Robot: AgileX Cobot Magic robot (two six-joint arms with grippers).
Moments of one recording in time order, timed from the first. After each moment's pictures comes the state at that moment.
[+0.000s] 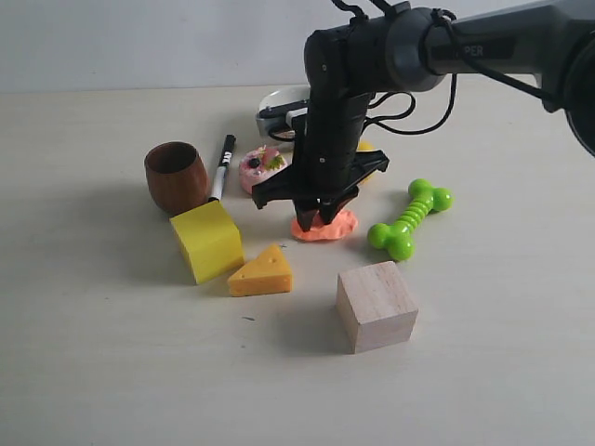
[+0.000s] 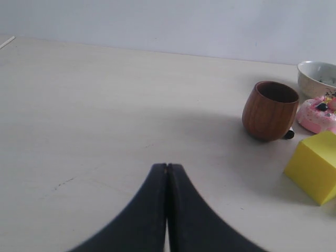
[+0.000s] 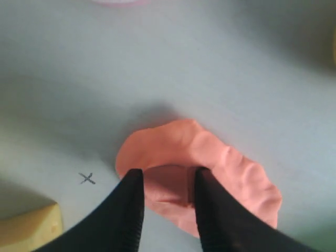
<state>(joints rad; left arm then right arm) -0.04 0.01 0.00 0.04 0.37 -0.13 0.57 2.27 -1.70 0.08 0.98 0.11</state>
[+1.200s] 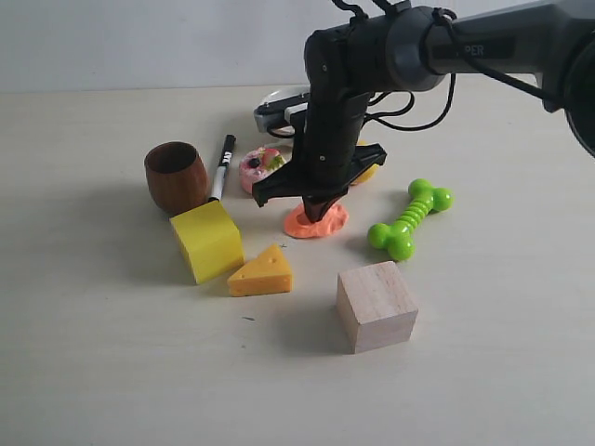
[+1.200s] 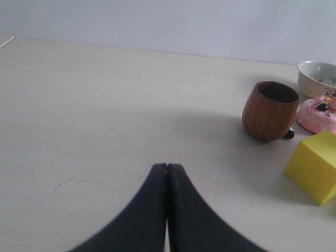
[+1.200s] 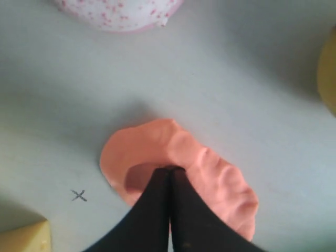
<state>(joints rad) -0.04 0.01 0.00 0.04 0.37 -0.13 0.57 2.28 -1.70 0.05 0.93 0.09</state>
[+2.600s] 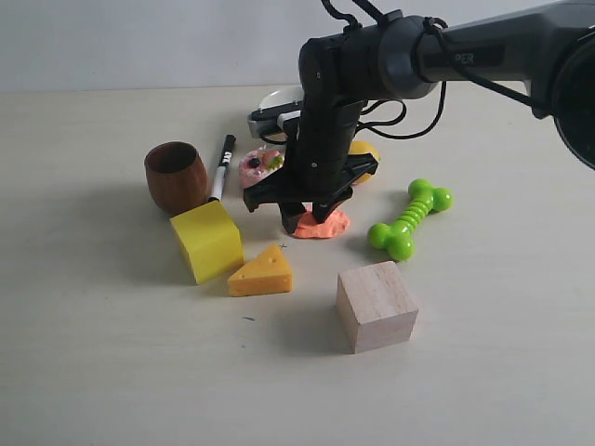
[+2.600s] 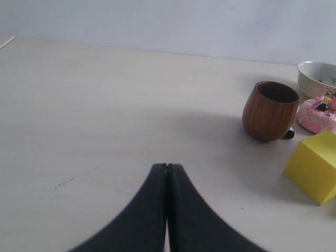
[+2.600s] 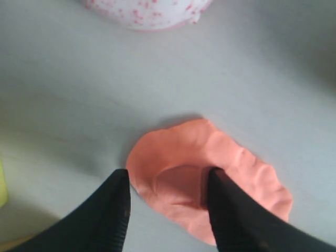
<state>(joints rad) -0.04 0.01 0.00 0.04 0.37 -0.13 0.58 2.29 -1.70 0.09 0.92 0.08</state>
